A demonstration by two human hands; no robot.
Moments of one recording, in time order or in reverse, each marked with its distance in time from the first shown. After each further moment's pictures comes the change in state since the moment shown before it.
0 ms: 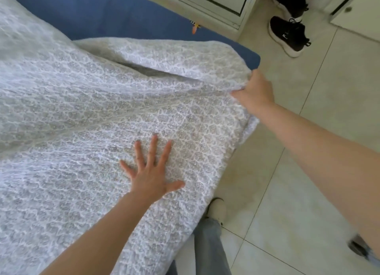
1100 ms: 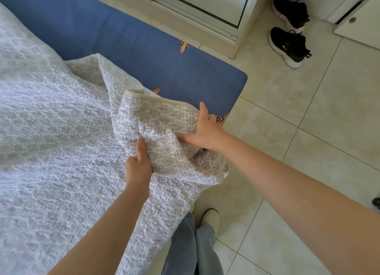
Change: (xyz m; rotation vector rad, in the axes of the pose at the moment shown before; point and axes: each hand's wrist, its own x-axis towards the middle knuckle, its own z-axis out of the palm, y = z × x) left_hand 0.013 0.070 -0.072 -1.572 0.337 -0.617; right_hand -0.028 -0.021 0.026 -0.052 -0.571 -0.118
